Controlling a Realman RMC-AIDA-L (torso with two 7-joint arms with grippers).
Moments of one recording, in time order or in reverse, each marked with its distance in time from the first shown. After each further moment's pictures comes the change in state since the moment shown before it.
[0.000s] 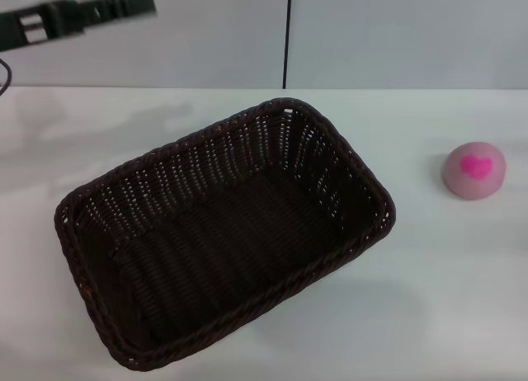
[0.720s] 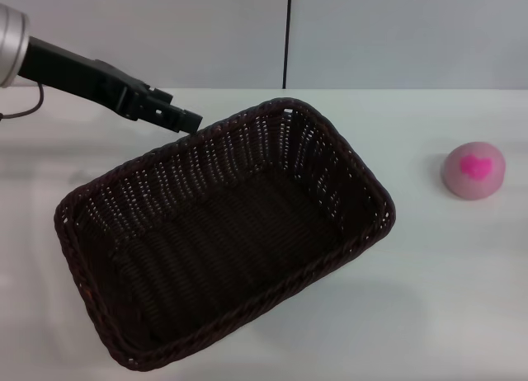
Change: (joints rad) left arm -0.203 -0.115 -0.088 0.385 0.843 0.128 -0.287; right arm 0.001 0.000 0.010 0.004 0.000 0.020 -0.001
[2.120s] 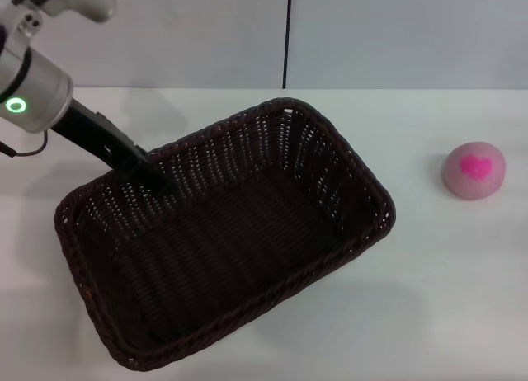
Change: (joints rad) left arm -0.051 -0.118 0.072 0.030 0.420 -0.042 0.021; right arm -0.001 0.000 0.016 0.011 0.000 0.043 -0.001
